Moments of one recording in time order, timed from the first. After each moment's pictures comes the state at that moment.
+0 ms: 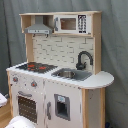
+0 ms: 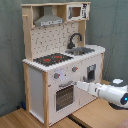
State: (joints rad) arm -0.43 -1.52 1.59 -2.42 -0.03 2.95 -0.26
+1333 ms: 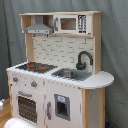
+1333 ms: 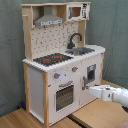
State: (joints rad) arm -0.16 -1.55 1.60 -2.56 0.02 2.76 -0.52
